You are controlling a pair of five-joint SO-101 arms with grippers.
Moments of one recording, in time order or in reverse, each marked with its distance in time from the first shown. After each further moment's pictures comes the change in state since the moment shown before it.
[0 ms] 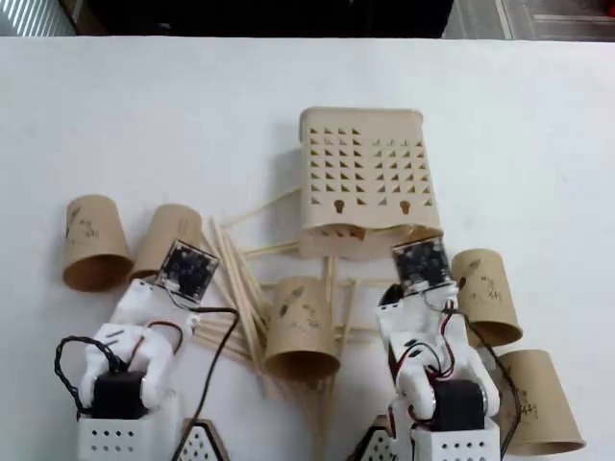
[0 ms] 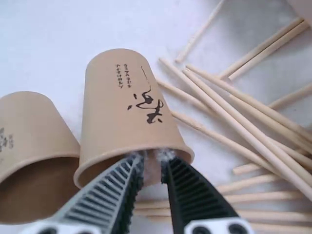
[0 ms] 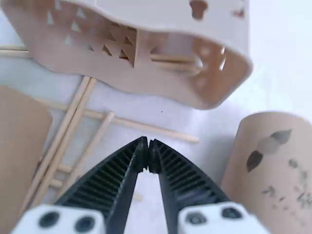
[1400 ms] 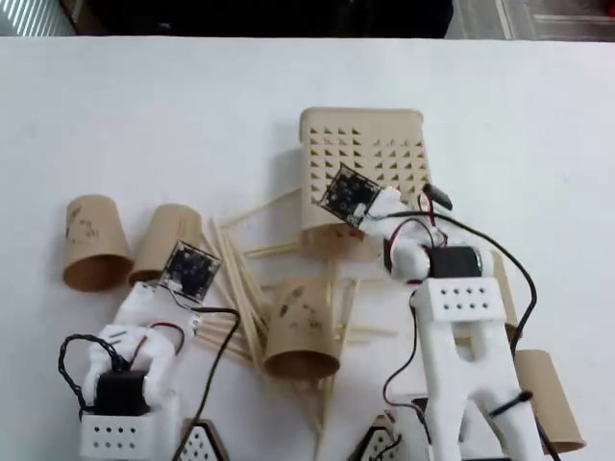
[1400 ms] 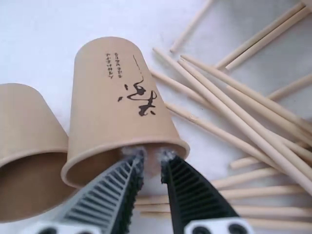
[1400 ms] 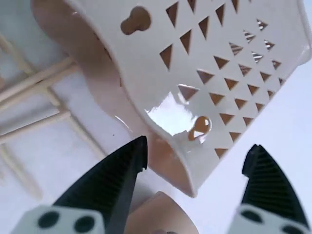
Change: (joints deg) left arm 0.0 0.4 1.7 -0.3 0.0; right arm -0.1 67.7 -35.1 -18.6 39.5
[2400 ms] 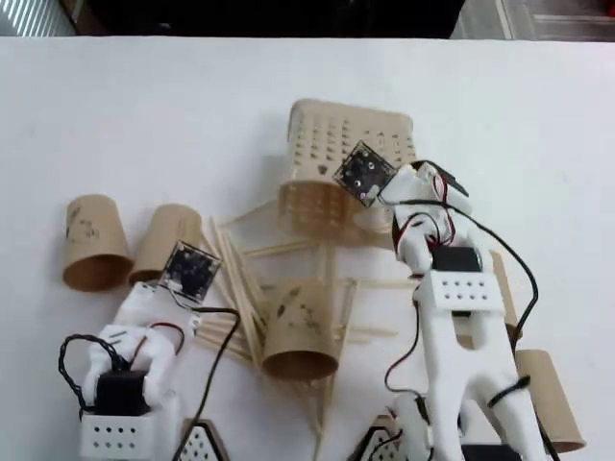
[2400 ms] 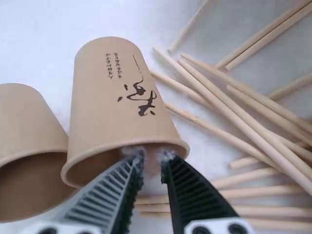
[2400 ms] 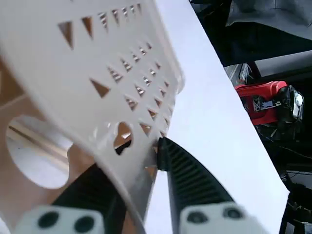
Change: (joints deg) left arm 0.0 0.0 0.0 0.0 0.0; right arm 2.6 1.1 4.4 -29.5 0.4
